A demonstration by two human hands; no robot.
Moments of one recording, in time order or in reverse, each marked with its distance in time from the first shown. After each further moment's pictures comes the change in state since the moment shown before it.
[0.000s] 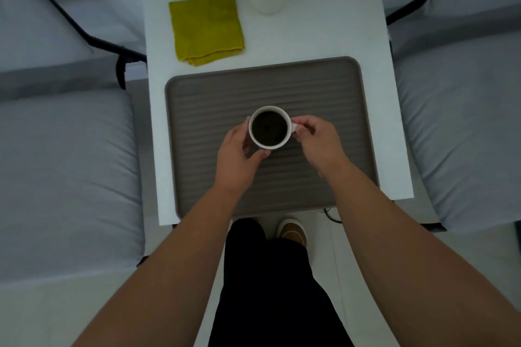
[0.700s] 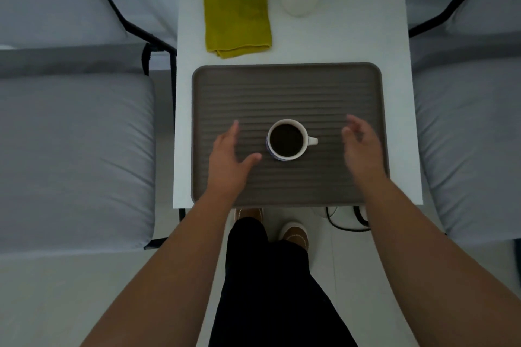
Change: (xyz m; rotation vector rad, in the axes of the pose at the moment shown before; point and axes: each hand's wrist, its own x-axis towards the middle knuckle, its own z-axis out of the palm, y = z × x) left_hand -0.029 -0.029 -0.039 0.116 0.106 -0.139; right_hand -0.013 0.025 -0.031 -0.113 0.221 -0.012
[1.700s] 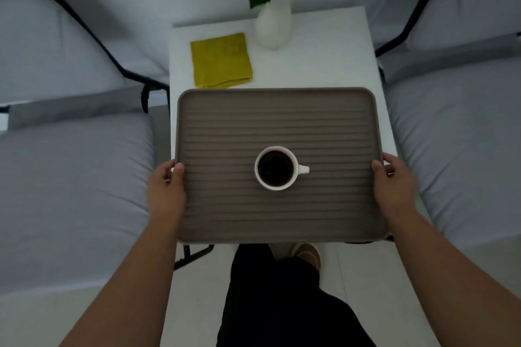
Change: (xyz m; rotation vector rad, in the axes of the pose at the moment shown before) left_hand -0.003 -0.007 -0.075 -0.040 0.386 -0.188; right_hand -0.017 0.043 -0.081 -0.108 0.235 0.043
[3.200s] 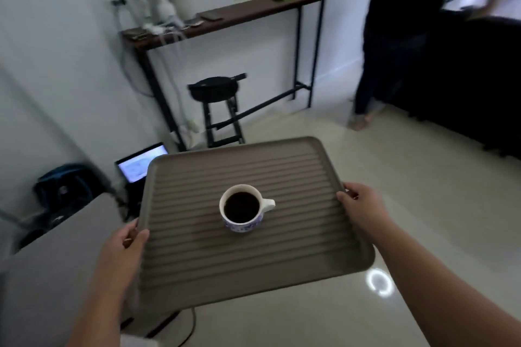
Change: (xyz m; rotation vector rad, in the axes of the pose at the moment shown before) left_hand -0.519 0.226 -0.101 0.386 -1.591 1.378; right_hand -0.764 0.055 -0.258 0.476 1.380 0.987
